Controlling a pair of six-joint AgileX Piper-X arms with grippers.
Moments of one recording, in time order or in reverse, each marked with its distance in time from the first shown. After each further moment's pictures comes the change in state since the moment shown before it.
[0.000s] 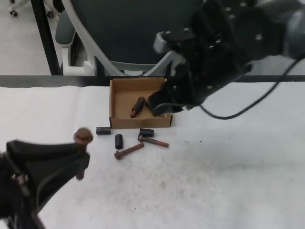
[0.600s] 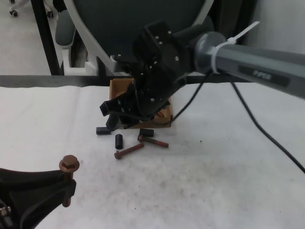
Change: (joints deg) left arm 0.0 -5.8 1.4 7.1 0.0 -0.4; right arm 5.0 24.5 -24.2 4.6 -4.1 10.6
